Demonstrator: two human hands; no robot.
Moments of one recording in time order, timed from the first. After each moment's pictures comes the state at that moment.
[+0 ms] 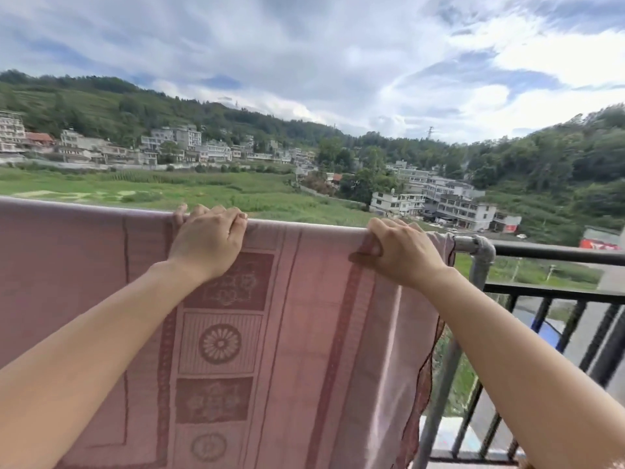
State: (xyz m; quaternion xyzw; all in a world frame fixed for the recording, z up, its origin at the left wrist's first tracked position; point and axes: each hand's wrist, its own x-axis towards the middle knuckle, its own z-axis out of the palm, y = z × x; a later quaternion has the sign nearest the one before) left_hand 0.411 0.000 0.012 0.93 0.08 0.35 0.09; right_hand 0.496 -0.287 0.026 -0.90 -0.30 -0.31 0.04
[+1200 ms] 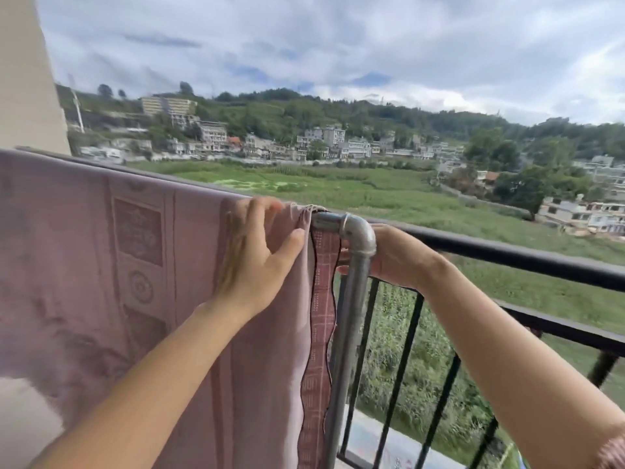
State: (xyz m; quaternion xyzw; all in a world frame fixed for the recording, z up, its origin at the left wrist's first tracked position) left_hand 0.475 -0.335 -0.023 0.80 0.14 0.54 0.23; right_hand 0.658 -0.459 0.002 -0.54 -0.45 0.43 0.57
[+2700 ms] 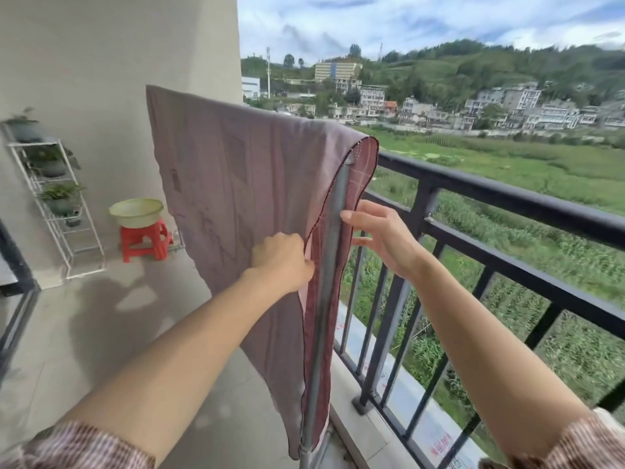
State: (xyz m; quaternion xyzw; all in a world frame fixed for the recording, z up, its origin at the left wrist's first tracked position) left_hand 0.511 -0.474 -0.103 0.82 0.56 0.13 -0.02; right_hand 0.686 -0.499 -0.086 -0.49 -0.58 0.39 0.52
